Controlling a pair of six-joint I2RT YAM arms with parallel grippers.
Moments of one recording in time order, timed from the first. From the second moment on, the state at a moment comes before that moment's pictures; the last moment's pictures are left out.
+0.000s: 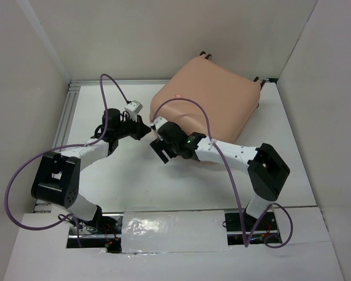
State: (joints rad) left arm -0.22 1.53 0.79 0.33 0.56 -0.09; right arm 0.93 1.68 1.21 -0.36 0.22 0.07
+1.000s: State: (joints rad) left arm -0.16 1.57 0.79 0.37 0.68 -0.09; right arm 0.92 1.82 1.11 -0.07 0.41 -0.07
